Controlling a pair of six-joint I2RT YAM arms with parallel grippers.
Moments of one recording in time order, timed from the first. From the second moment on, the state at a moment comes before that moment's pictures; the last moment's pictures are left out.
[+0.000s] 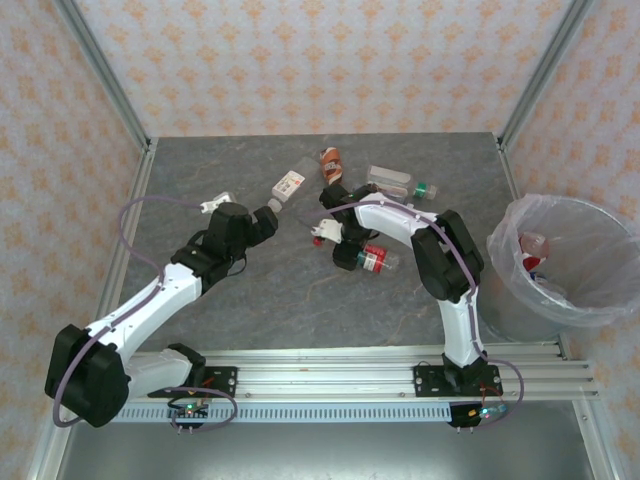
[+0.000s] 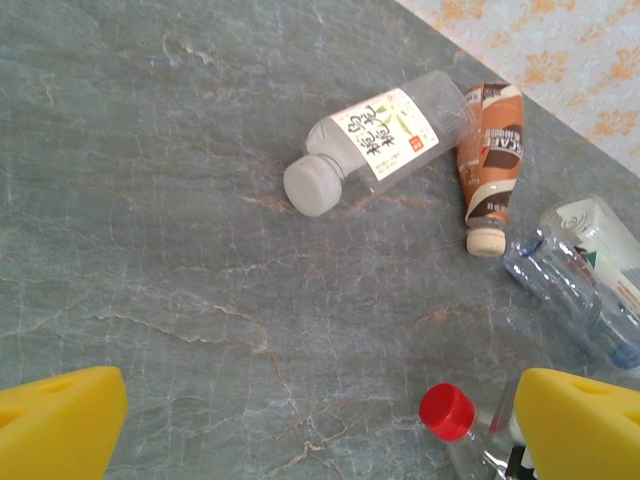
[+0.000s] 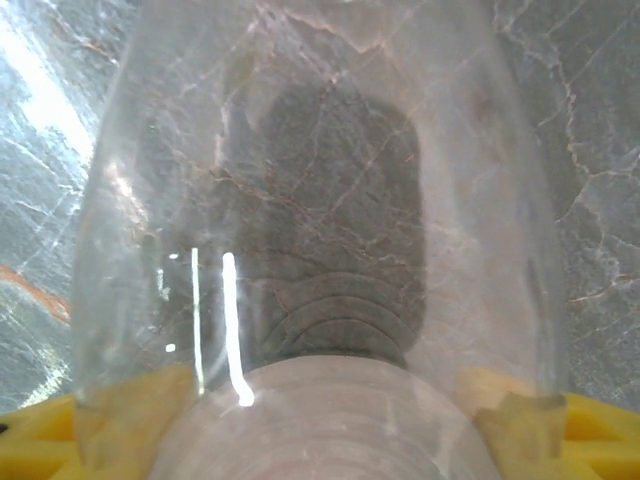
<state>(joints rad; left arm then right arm) -0.41 1.16 0.77 -0.28 -0.24 -0.83 0.64 2.06 1.55 -0.99 0.04 -0.55</state>
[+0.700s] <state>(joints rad) -0.41 1.18 0.77 -0.27 -0.21 -0.83 0.64 1.89 1.48 -0.97 0.07 -0.50</state>
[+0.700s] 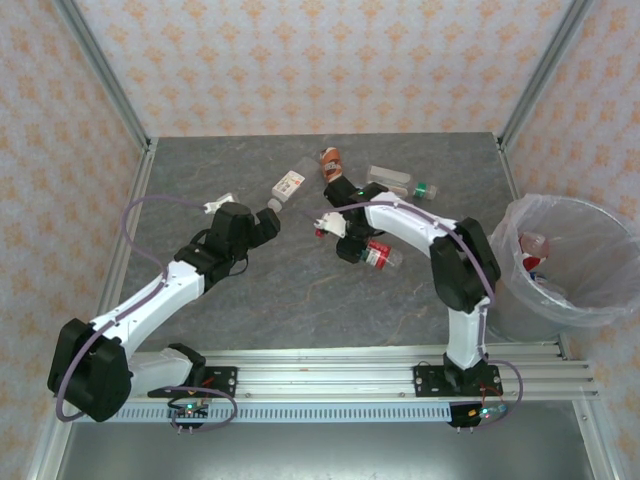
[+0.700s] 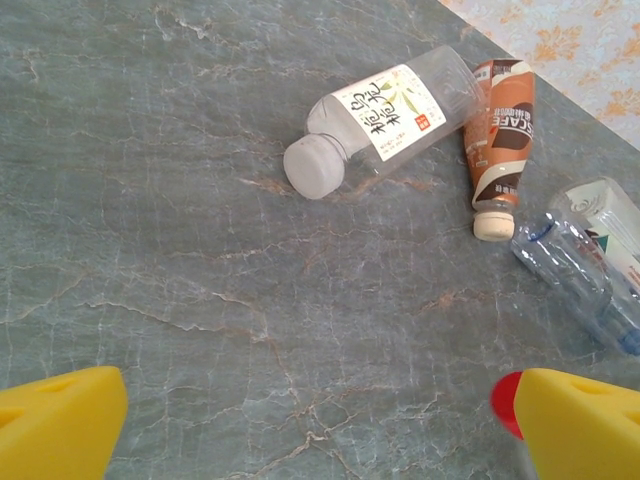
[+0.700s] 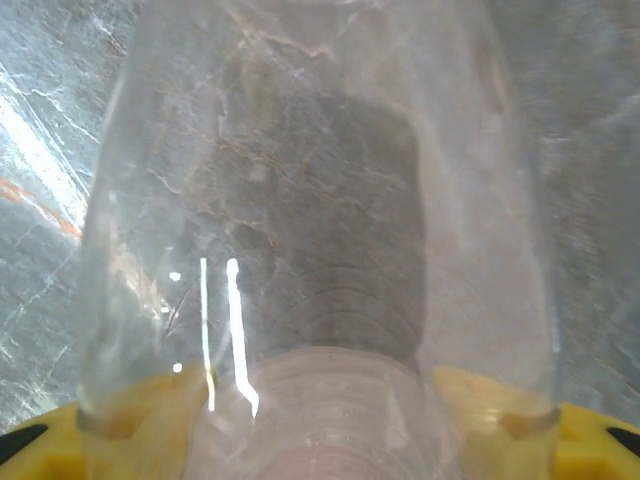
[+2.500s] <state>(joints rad) -0.41 1.34 0.81 -0.12 -0.02 -0.83 0.28 0.94 1.13 -0.34 0.30 0.09</state>
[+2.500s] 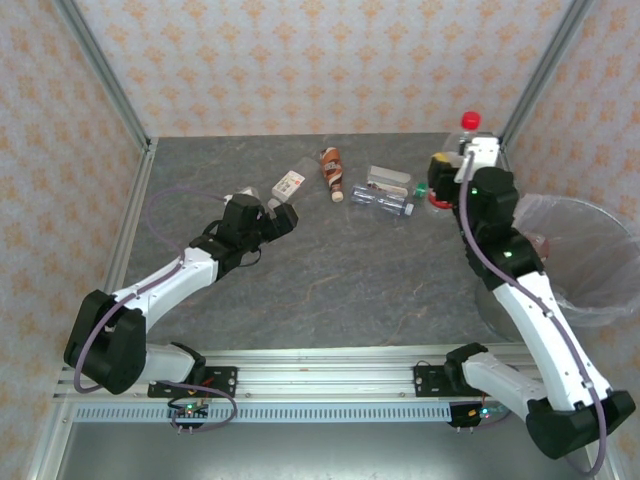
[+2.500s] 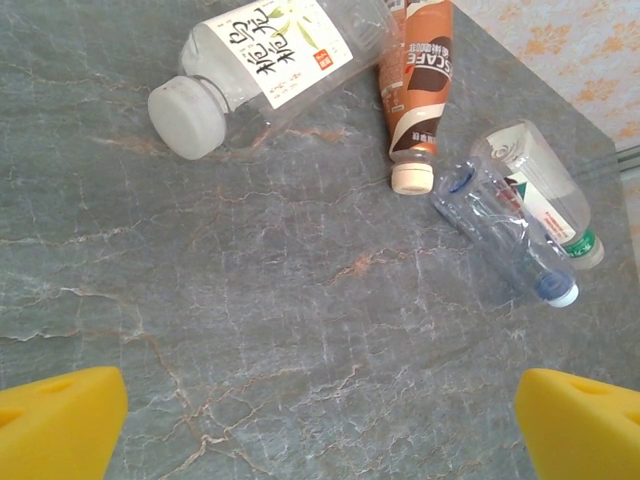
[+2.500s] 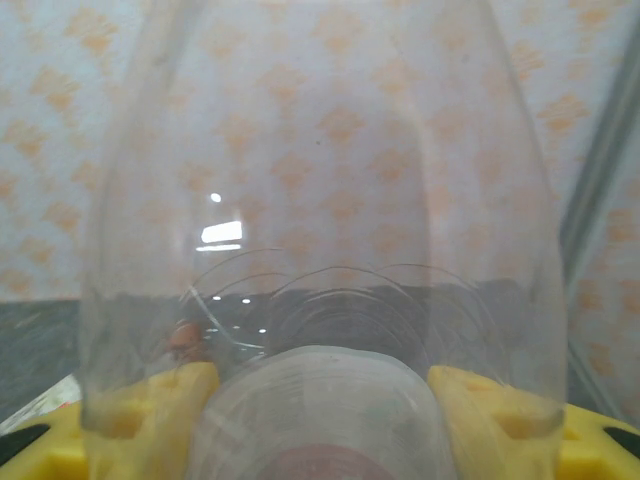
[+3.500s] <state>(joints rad) -0.41 1.36 0.82 -0.12 0.00 -0.82 -0.10 0.72 1.17 -0.34 0.73 0.06</state>
